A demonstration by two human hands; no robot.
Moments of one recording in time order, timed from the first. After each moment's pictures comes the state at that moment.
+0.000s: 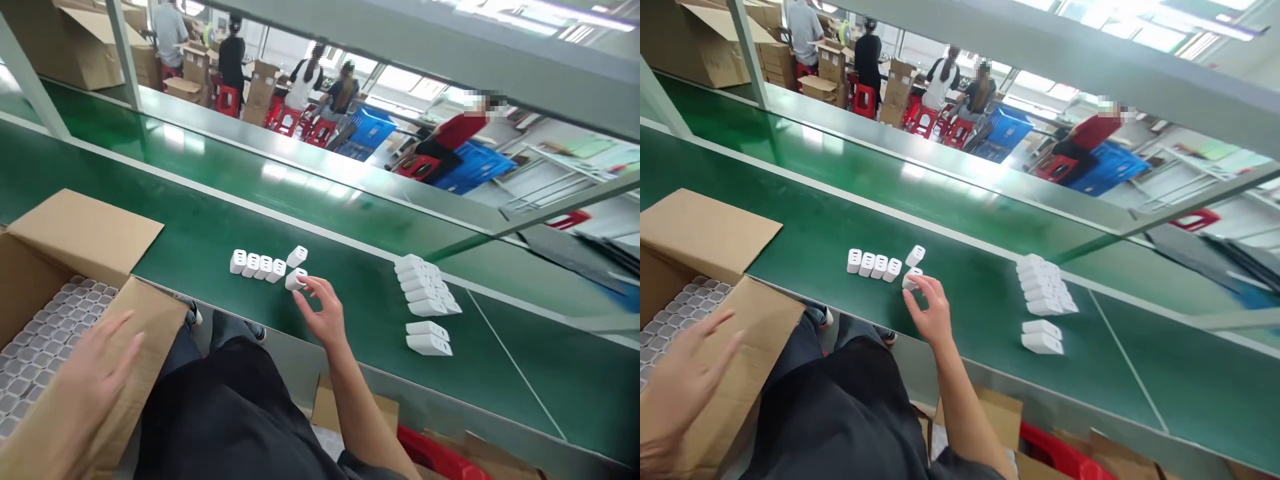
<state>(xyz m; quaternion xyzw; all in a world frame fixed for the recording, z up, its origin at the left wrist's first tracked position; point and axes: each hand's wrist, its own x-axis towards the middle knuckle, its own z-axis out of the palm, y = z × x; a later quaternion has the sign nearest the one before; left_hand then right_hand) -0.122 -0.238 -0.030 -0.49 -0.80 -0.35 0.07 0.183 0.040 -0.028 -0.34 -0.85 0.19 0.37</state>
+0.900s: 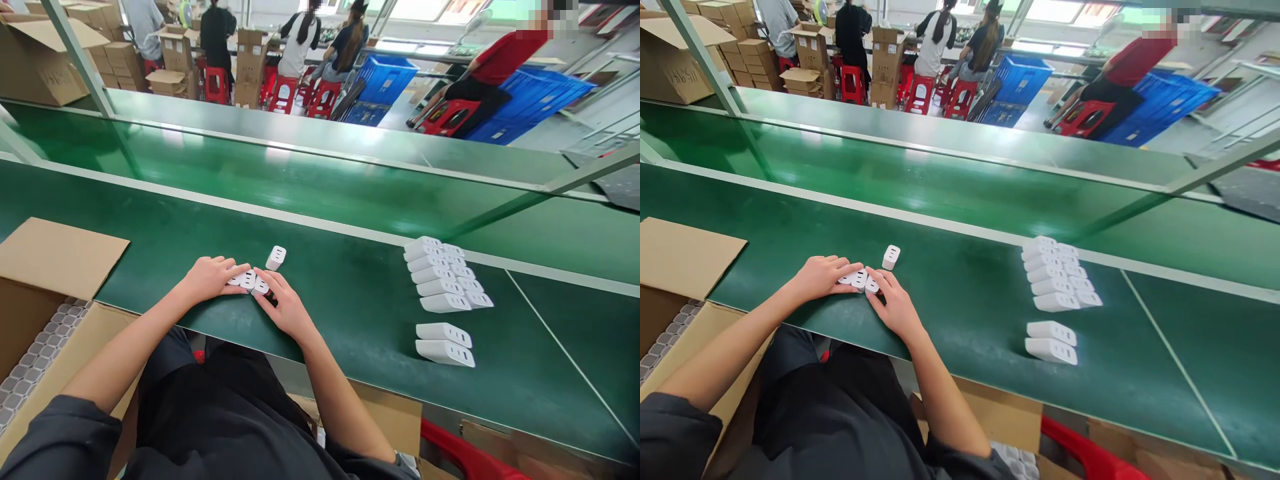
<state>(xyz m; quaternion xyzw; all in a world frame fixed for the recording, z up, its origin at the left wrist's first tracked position) -0.052 0.040 -0.021 -0.77 -0.62 -0.12 -0.09 0.181 0.088 -0.057 -0.30 -0.85 0.35 0.26</state>
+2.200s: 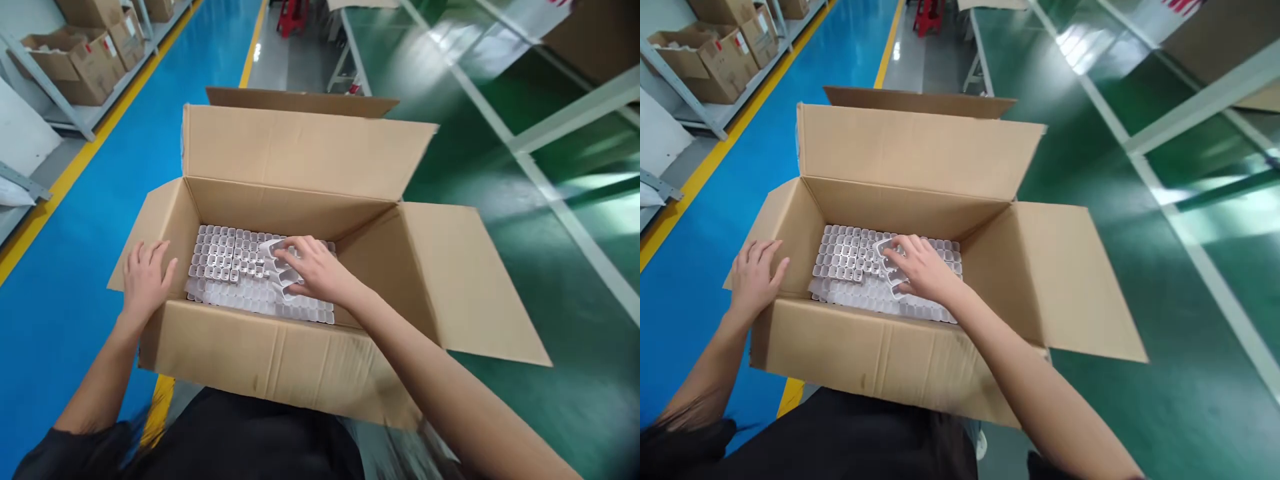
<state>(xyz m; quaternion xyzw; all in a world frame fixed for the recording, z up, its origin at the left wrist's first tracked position) -0.076 -0.562 -0.049 0.15 -0.95 -0.20 0.18 -0.241 -0.238 -0.044 0.55 -0.83 0.12 0.03</state>
